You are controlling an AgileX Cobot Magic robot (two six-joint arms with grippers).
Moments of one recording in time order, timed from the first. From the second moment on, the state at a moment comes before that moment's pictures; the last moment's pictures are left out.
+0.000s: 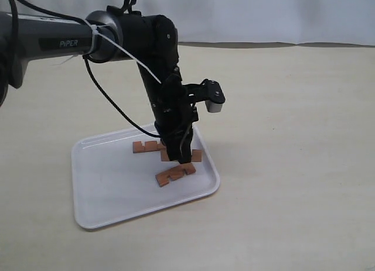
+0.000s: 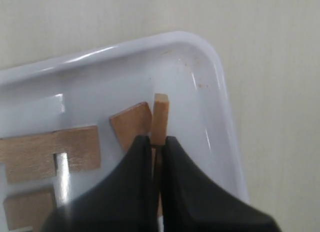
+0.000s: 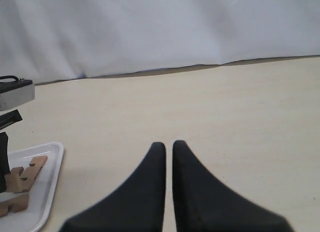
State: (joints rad) left arm -0.63 2.26 -1.72 -0.39 1.22 1.05; right arm -0.21 0.00 0.00 0.01 0.27 0.12
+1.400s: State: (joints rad) left arm -0.63 2.26 -1.72 -0.25 1.21 0.70; right arm -0.21 0.00 0.00 0.01 0.27 0.12
